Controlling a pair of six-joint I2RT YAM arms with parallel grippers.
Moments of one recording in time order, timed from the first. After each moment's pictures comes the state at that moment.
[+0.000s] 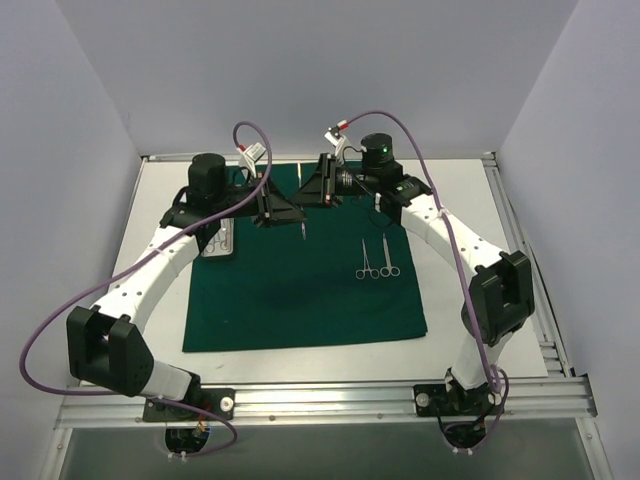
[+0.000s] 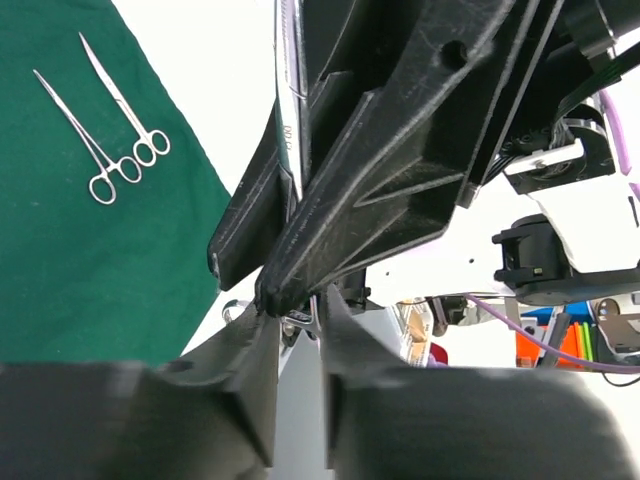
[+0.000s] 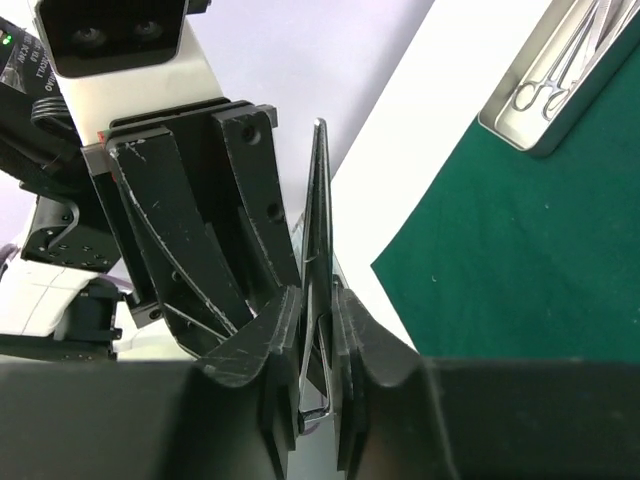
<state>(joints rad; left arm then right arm) -0.34 1.44 1.26 -0.19 0.88 -0.83 0.51 1.74 1.52 -0.07 -0.85 0.82</state>
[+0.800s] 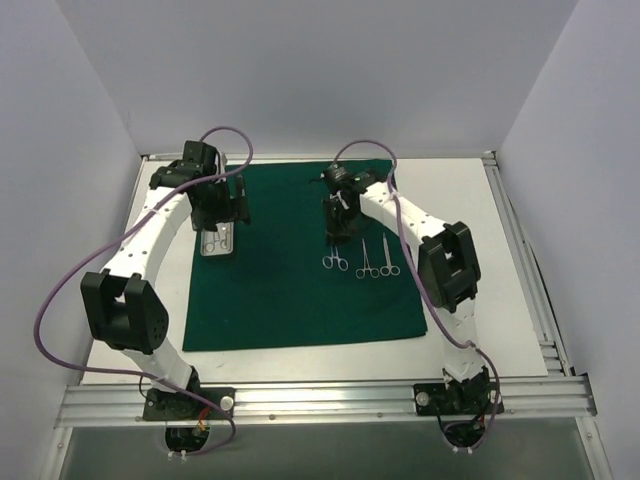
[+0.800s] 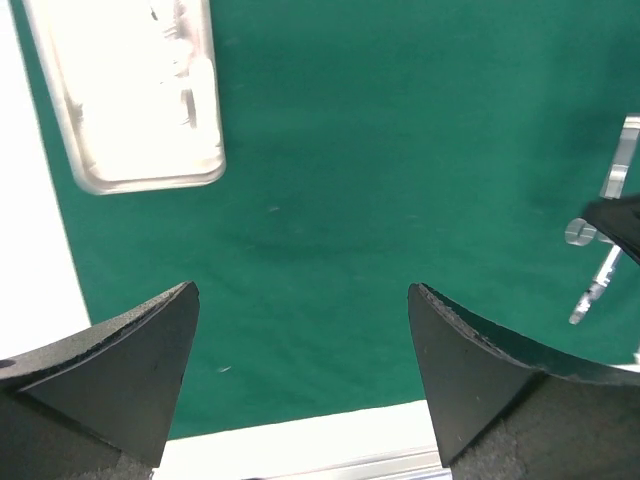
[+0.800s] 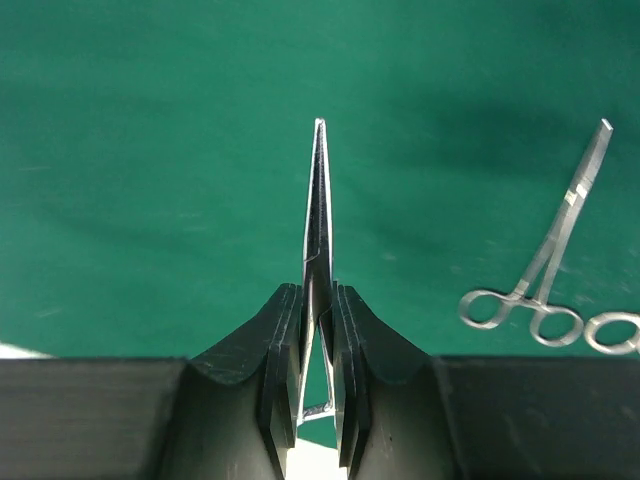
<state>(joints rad) -0.20 1.67 1.61 -0.96 0.09 -0.36 0.56 2.10 1.84 -0.91 -0.12 0.52</state>
